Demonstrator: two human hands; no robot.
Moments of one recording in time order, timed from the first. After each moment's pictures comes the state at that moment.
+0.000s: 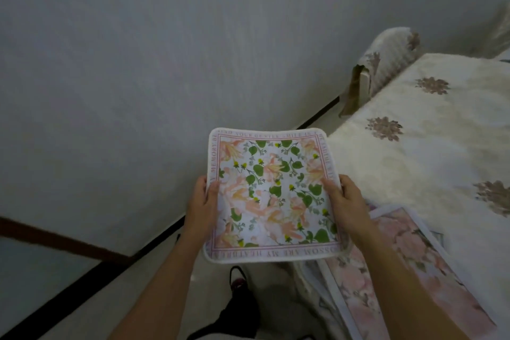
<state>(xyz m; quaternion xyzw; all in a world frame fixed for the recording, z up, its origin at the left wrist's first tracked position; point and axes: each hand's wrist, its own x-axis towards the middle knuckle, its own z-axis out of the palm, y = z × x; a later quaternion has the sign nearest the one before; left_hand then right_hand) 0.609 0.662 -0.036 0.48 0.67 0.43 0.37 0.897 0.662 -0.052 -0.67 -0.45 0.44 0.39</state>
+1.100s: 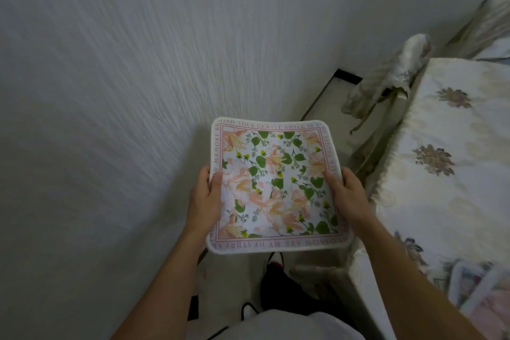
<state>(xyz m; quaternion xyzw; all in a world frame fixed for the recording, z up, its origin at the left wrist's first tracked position) 0.442 1.017 -0.062 0.52 0.61 0.37 0.46 0.722 0.953 -0.061 -0.72 -0.31 0.43 0.45</state>
